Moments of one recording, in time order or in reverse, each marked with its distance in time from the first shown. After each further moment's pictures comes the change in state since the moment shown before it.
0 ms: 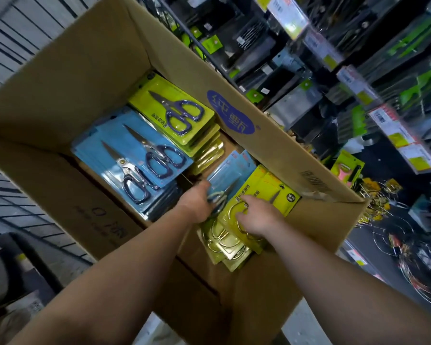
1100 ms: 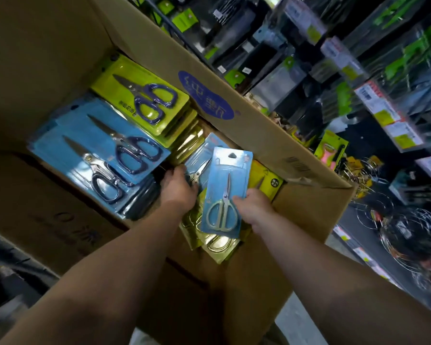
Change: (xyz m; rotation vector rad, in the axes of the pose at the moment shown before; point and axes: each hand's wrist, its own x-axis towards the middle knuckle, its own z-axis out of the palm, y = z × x) left_hand 0.042 -0.013 0.032 -0.091 0.232 -0.106; right_hand 0.026 0.023 0.023 0.686 0.167 0.265
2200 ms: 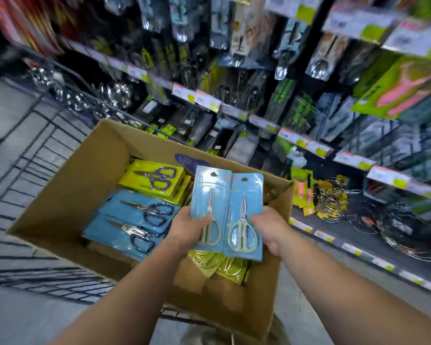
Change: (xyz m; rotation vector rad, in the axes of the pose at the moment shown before) left_hand -0.125 0.041 -0.098 -0.424 -0.148 0.250; right_hand -0.122 0.006 -0.044 0.649 0.045 -0.161
